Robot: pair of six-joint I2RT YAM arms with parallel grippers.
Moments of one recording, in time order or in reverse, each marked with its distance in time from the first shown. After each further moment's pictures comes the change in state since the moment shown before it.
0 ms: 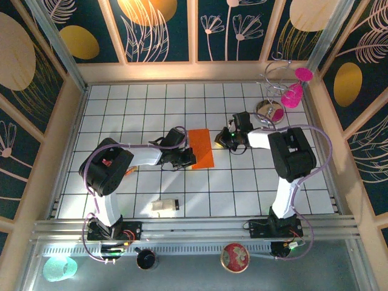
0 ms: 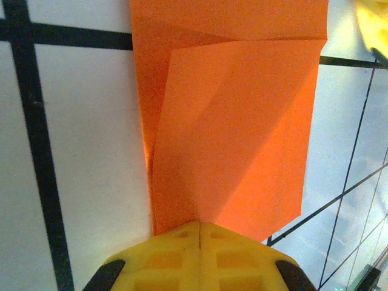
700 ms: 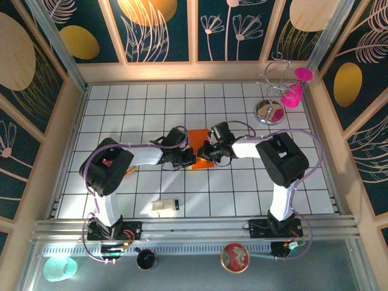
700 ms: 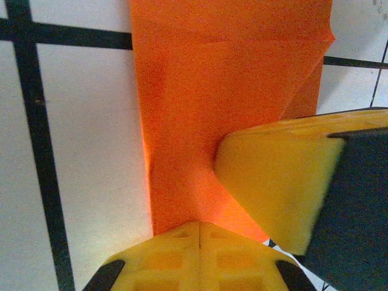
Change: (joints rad) left arm -0.006 0.000 0.018 -0.034 -0.018 0.001; right arm 0.233 0.006 -0.050 0.040 -0.024 0.038
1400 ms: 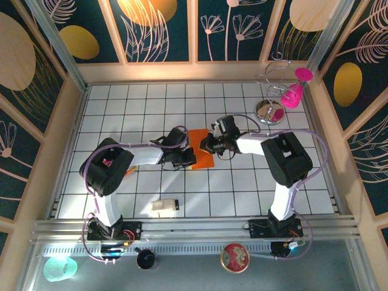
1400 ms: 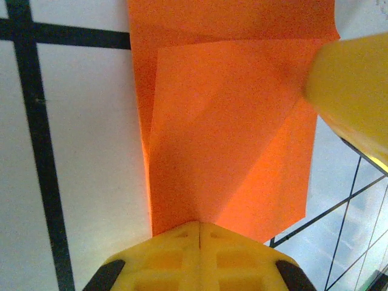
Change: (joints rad) left arm -0.002 0.000 0.010 -0.017 -0.013 0.000; right arm -0.055 -0.029 0.037 0.009 -0.027 -0.031
